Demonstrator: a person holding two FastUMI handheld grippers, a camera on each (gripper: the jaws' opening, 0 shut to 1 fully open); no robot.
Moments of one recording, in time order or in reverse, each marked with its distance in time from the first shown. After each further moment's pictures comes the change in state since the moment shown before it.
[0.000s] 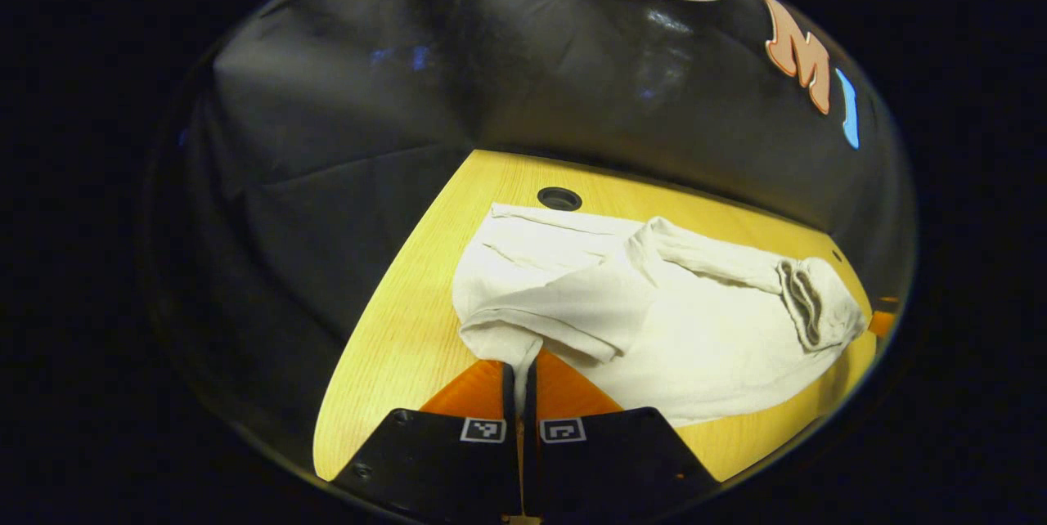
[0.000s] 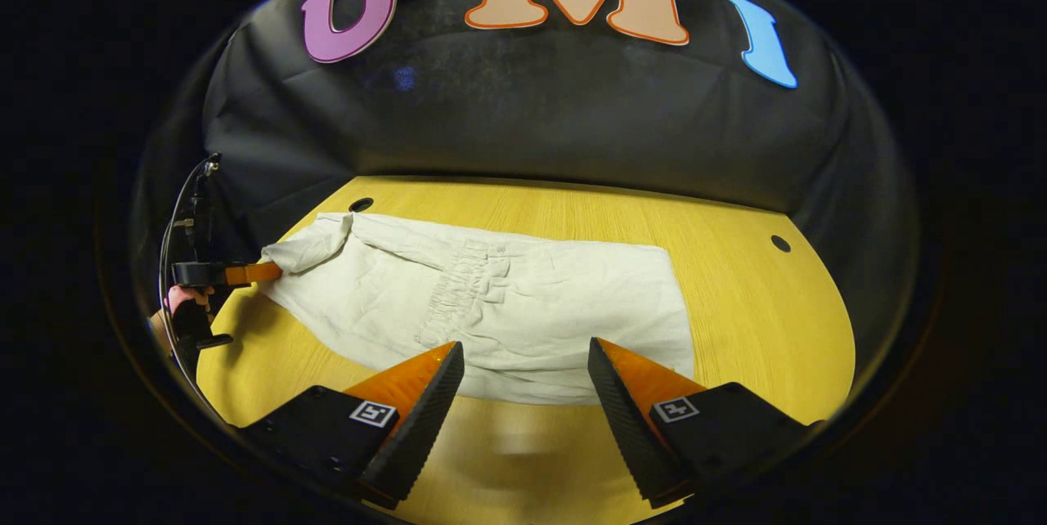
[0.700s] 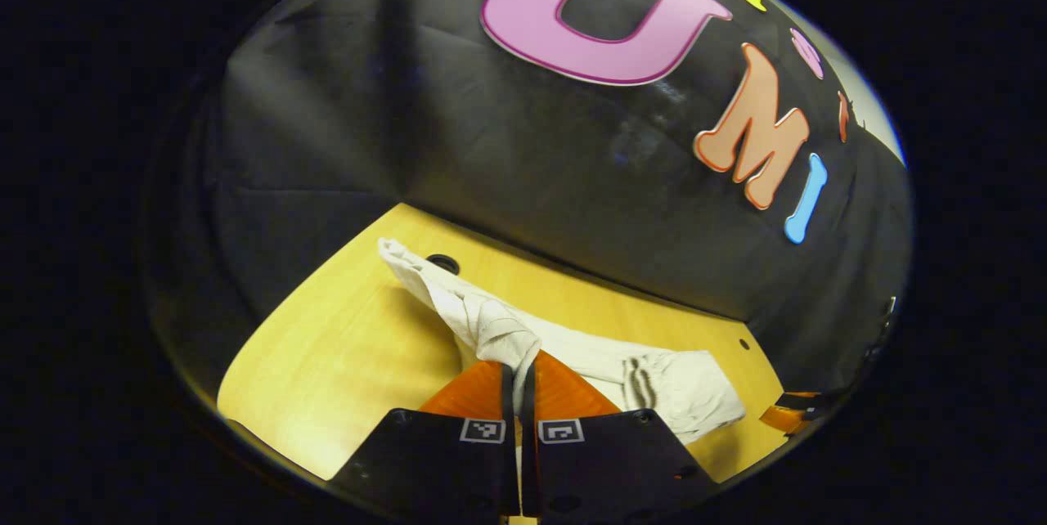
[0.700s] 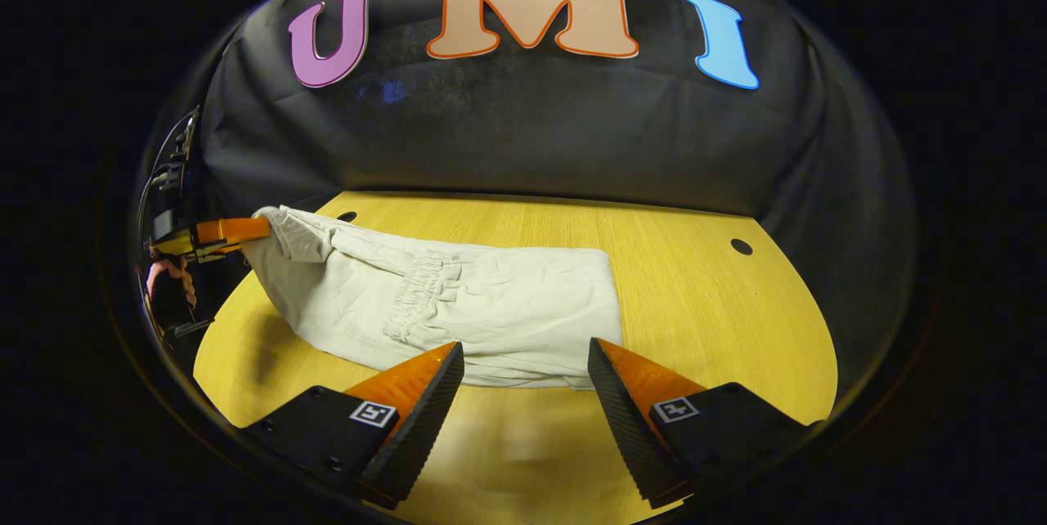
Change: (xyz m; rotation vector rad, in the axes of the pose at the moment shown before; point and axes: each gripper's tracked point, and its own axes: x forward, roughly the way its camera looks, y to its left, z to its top) left arm -0.064 -0.169 0.084 -0.171 -0.205 -0.209; right arm -0.046 -0.071 0.005 0.020 -0.048 -0.017
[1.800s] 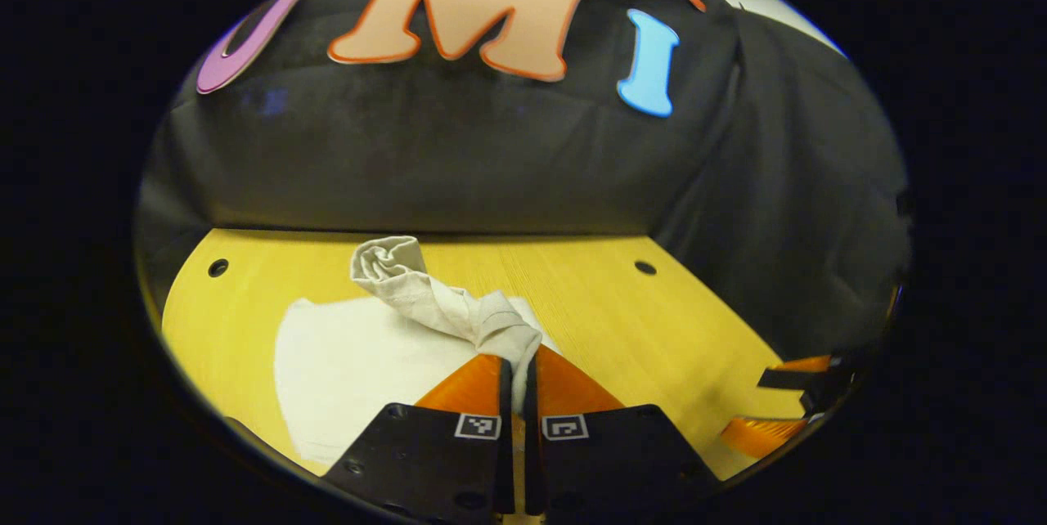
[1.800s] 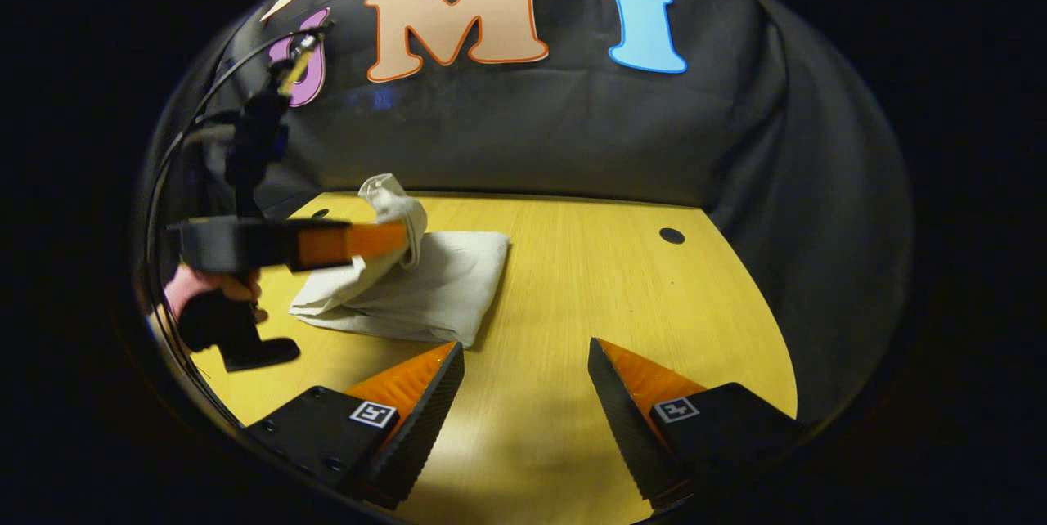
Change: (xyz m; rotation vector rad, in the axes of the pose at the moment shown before) left arm 0.074 -0.309 -0.174 0.392 0.221 -0.201; right arm -0.049 -0.159 -0.025 0.010 -0.014 -0.013
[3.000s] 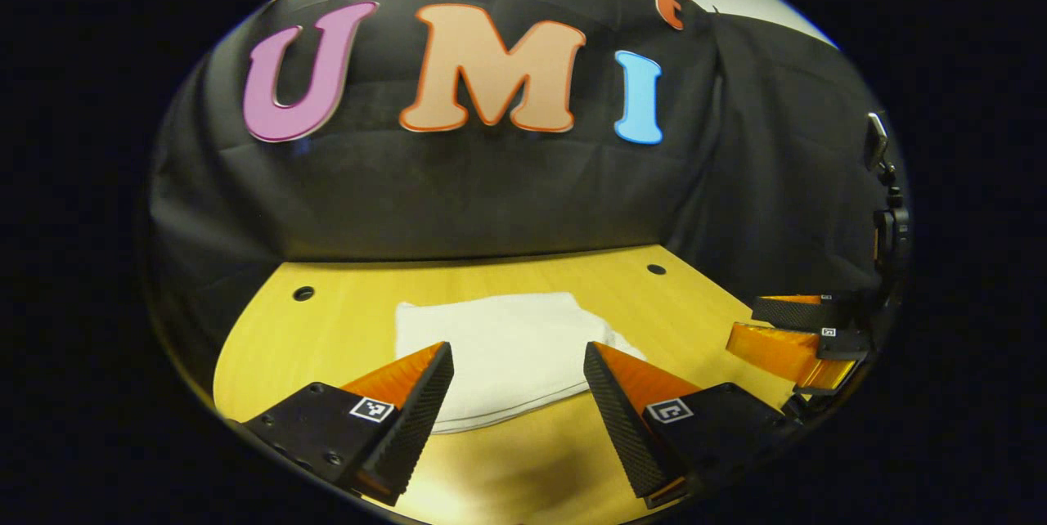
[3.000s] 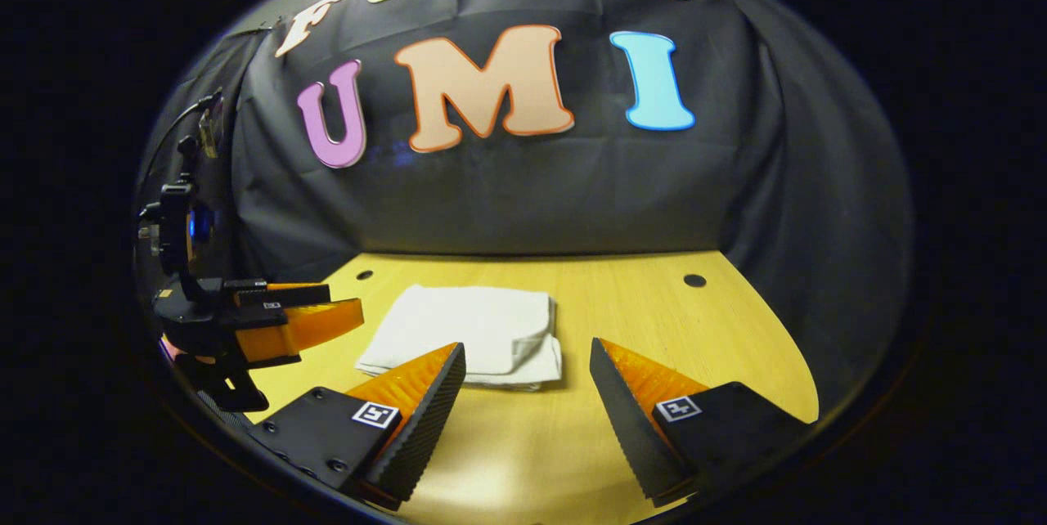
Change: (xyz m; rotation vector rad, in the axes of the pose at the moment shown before) left arm -0.181 0.092 0.062 0.029 -0.178 0.167; right arm -0.060 0.079 0.066 0.061 -0.248 0.110
